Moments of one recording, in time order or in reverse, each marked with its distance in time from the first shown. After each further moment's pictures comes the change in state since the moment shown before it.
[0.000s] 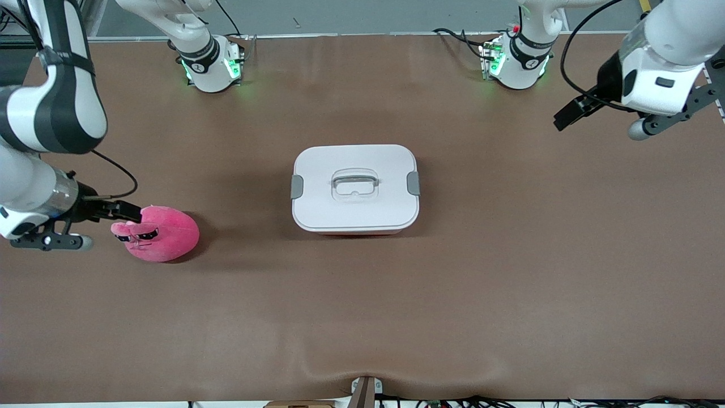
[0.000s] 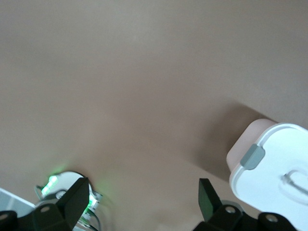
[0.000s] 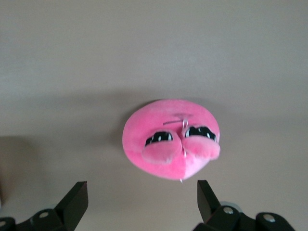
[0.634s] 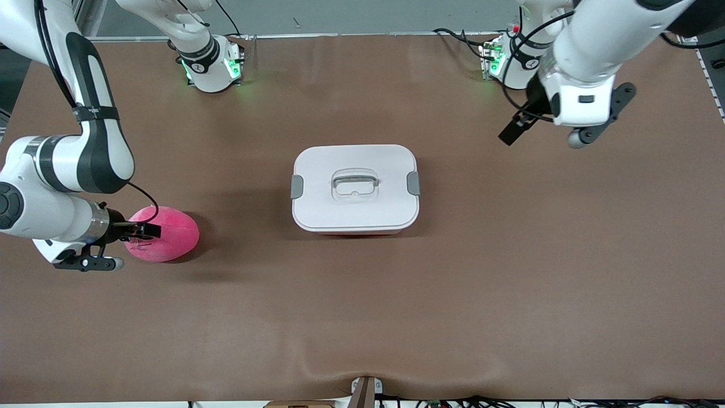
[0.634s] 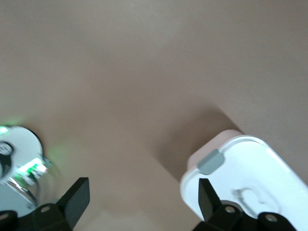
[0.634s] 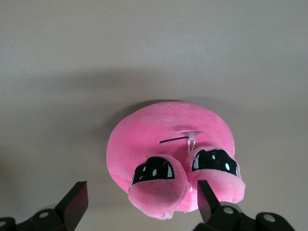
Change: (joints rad) left arm -0.005 0.091 -0.194 0.000 -0.001 0.117 -0.497; right arm -0.001 0.127 -0.010 -0.005 -0.008 0.052 -0.009
